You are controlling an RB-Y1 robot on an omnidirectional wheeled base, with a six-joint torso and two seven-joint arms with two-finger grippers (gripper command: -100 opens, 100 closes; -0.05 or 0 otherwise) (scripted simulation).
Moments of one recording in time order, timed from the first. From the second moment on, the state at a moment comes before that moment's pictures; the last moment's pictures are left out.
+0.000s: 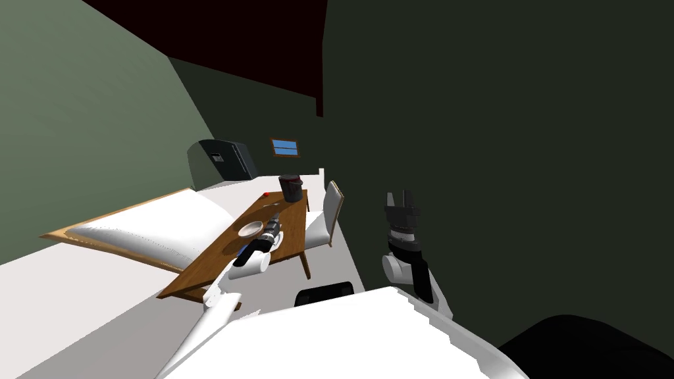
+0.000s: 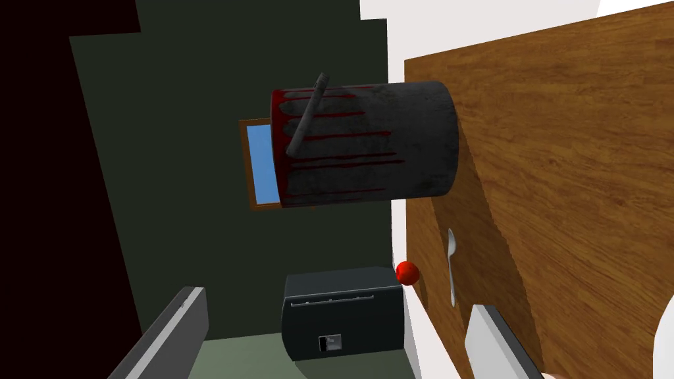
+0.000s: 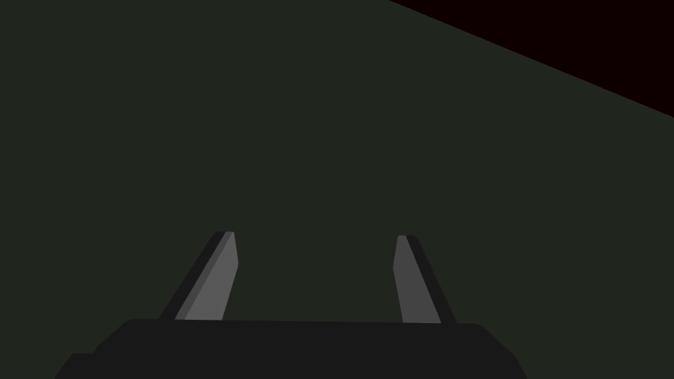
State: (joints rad) left arm 0.06 0.23 0.07 -1.59 0.20 0.10 -0.06; right arm 0.45 -0.04 -0.07 -2.33 -0.02 -0.59 -0.13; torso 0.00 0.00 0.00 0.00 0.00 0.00
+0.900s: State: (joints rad) left arm -0.04 0.27 0.06 -1.38 0.26 0.31 -0.10; right arm 0.45 -0.04 -0.07 -2.33 -0.02 -0.59 -0.13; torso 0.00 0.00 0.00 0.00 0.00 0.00
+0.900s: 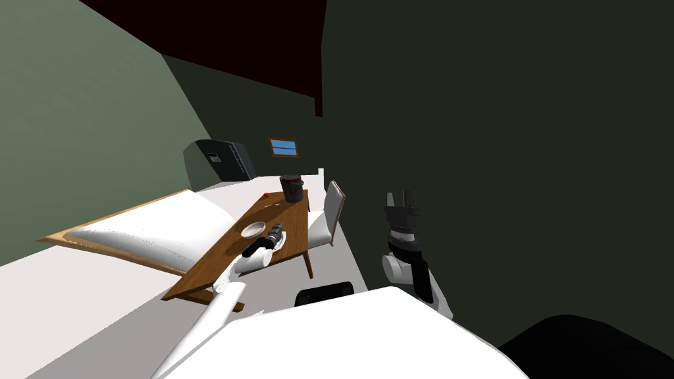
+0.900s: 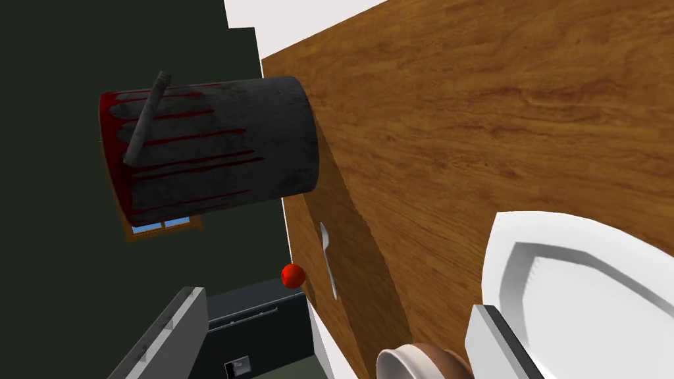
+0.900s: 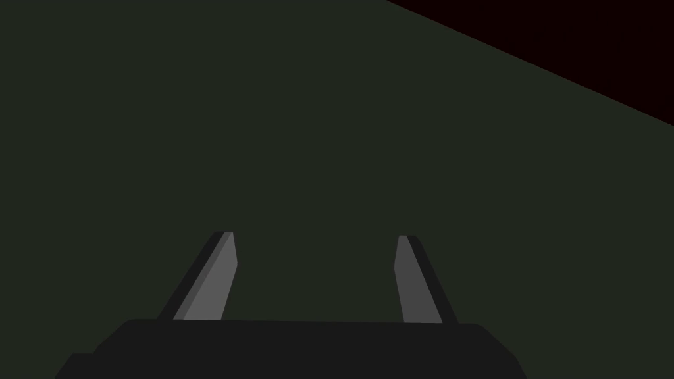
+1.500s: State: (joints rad) left arm -0.11 0.29 0.04 -1.24 0.31 0.45 -0.13; right arm 0.45 -0.04 -0.07 -2.33 -0.02 -0.59 -0.13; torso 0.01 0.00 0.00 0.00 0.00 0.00
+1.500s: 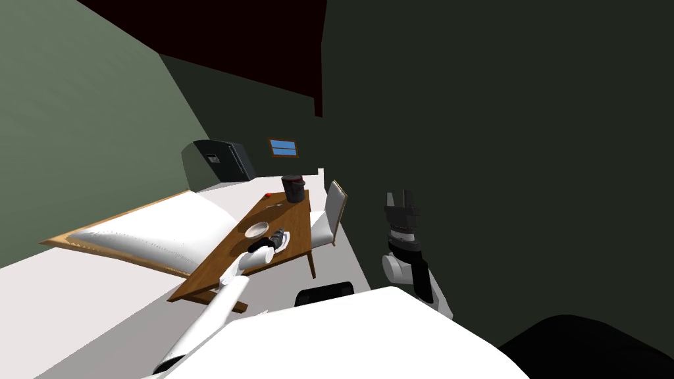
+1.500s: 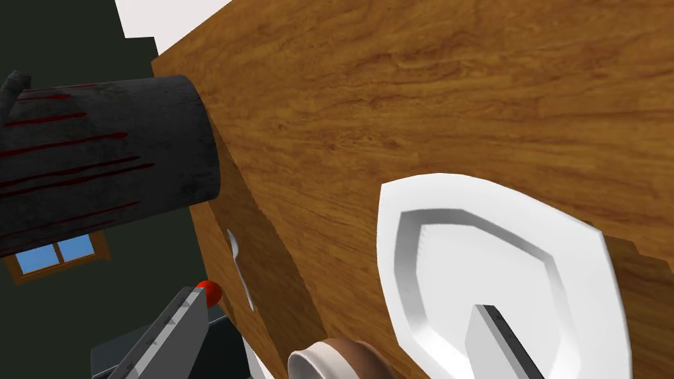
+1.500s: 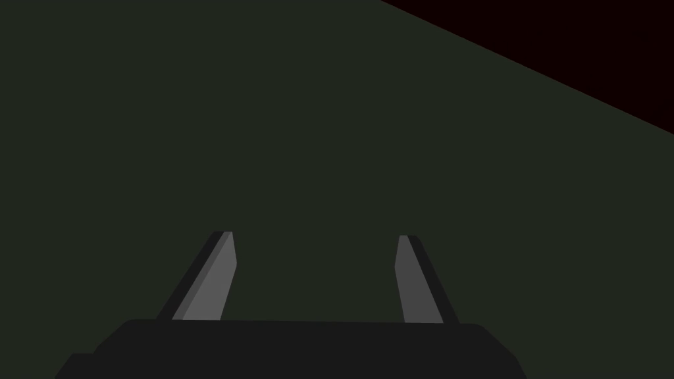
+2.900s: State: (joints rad) left arm -0.27 0.34 0.01 -0.94 0.41 0.78 -0.19; right arm 0.45 -0.04 -0.07 -2.33 -0.02 -0.59 -0.13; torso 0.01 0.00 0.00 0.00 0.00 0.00
